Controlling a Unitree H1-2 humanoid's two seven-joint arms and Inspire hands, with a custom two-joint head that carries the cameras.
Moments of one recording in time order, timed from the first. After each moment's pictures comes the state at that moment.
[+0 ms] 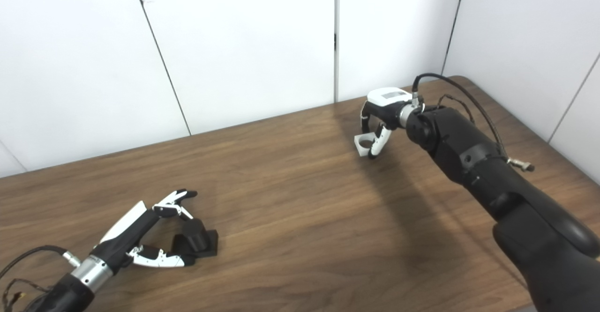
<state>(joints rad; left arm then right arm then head) -0.40 0.38 -0.30 0.35 0.27 -0.35 -0.33 -0.77 -0.69 0.43 0.63 -0.74 0.02 0.28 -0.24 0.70</state>
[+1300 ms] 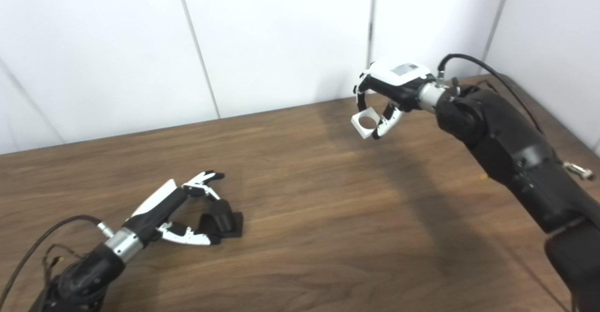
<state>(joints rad) -0.41 0.36 -0.31 0.36 0.28 -0.33 -0.32 -0.73 -0.72 0.35 0.27 -0.66 -0.21 0.31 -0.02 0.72</state>
